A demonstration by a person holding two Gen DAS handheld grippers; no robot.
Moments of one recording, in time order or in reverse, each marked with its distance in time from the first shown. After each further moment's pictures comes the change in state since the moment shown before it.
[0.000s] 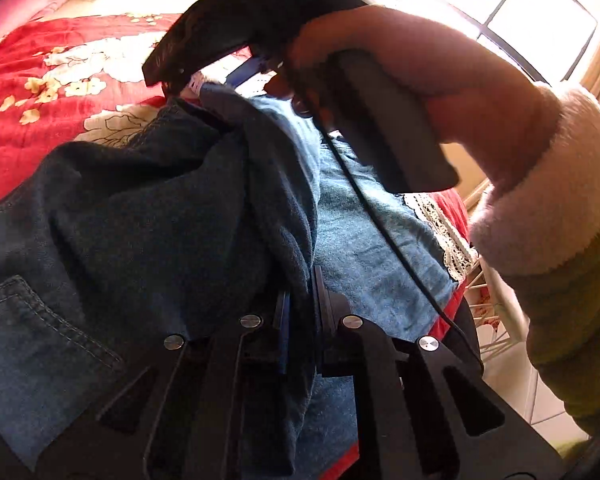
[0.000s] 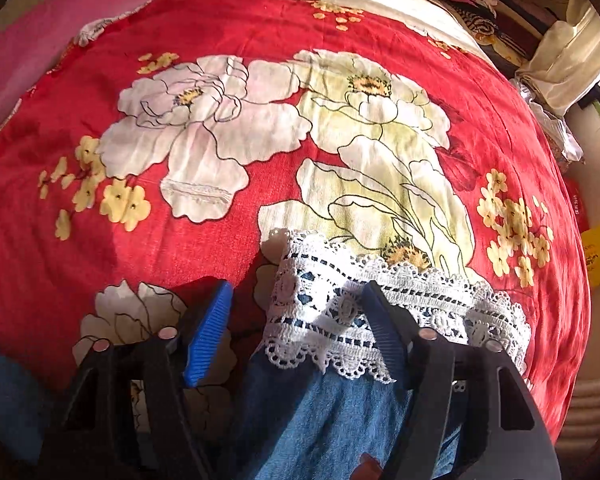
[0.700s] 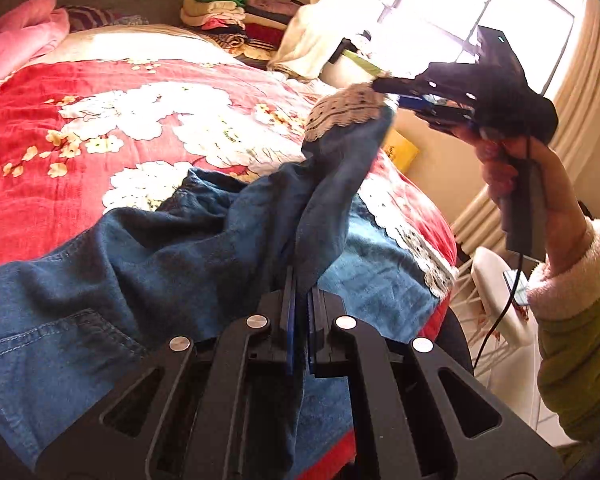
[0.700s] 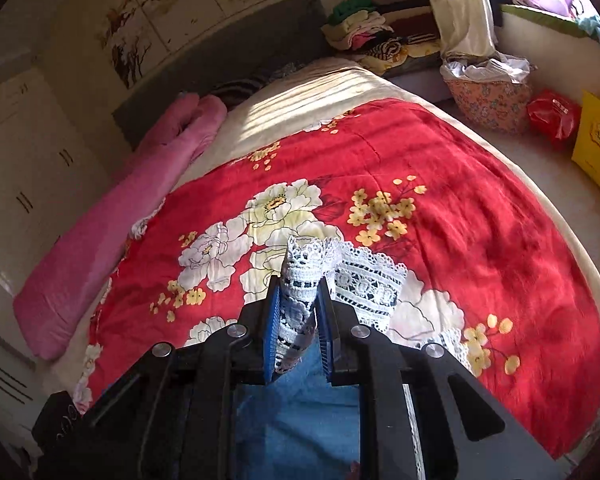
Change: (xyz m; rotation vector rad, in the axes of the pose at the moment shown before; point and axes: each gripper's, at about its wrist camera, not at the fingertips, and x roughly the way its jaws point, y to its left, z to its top) left arm -0.057 -0.008 -0.001 0.076 -0.106 0.004; right arm -0.168 -0.155 -0.144 0.525 -0.457 0.331
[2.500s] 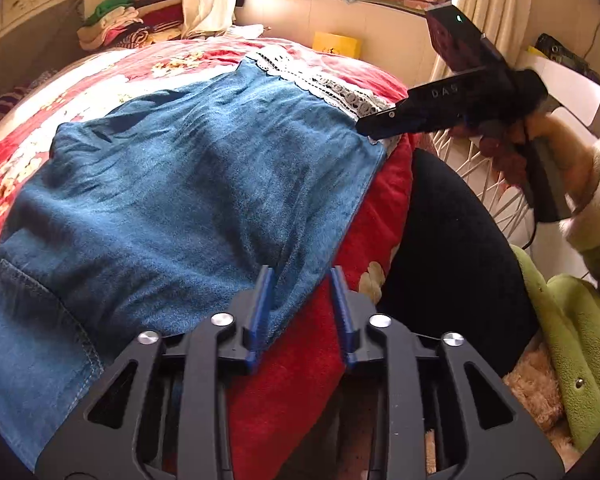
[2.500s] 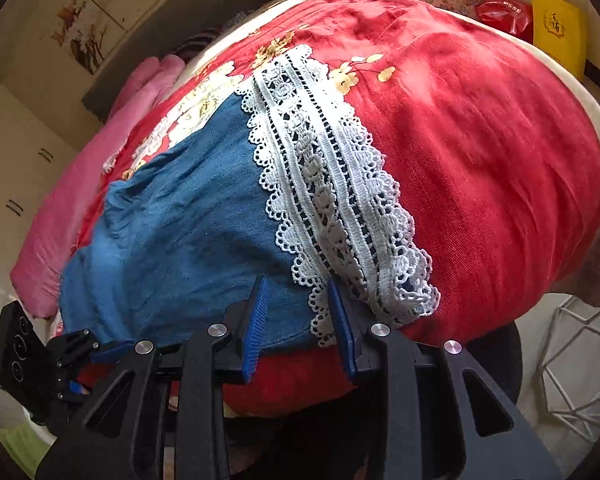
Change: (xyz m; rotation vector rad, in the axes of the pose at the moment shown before) left arm 0.047 -0.060 -0.065 0.430 0.218 0.036; right arm -0.030 -0.093 -0.180 0.143 0.174 -0.024
